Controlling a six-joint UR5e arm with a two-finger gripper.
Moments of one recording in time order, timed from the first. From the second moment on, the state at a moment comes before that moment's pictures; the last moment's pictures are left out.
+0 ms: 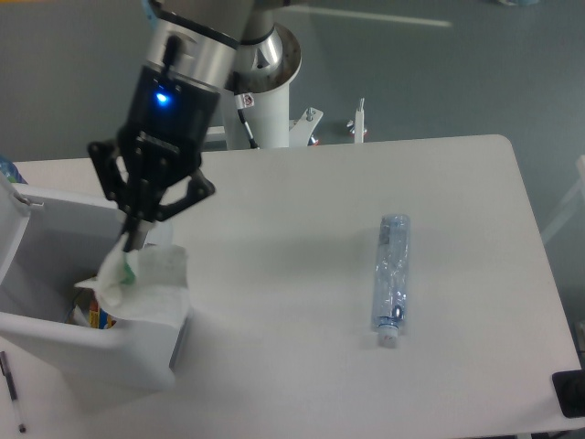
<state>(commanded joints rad) 2.22 -1.67 -1.51 -0.78 1.00 0.39</state>
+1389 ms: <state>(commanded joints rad) 2.31 -1.79 -1.52 -0.78 1.00 0.37</state>
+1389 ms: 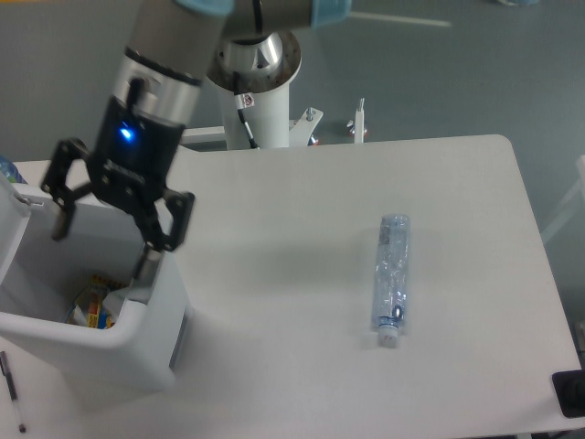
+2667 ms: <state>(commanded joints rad) 2.53 -2.13 -1.32 -1.12 1.38 0.67</state>
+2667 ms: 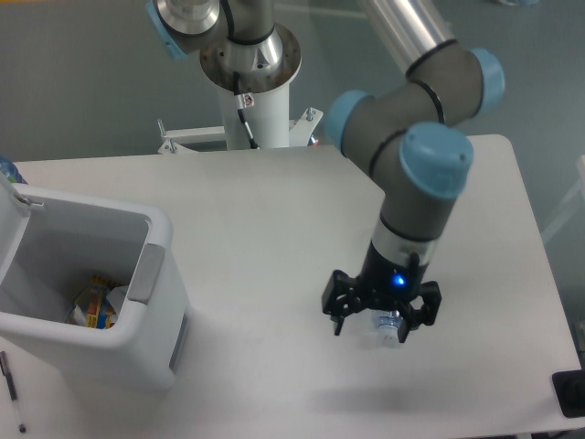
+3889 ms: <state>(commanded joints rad) 2.54 -2.19 -1.34 -1.17 1.57 0.96</state>
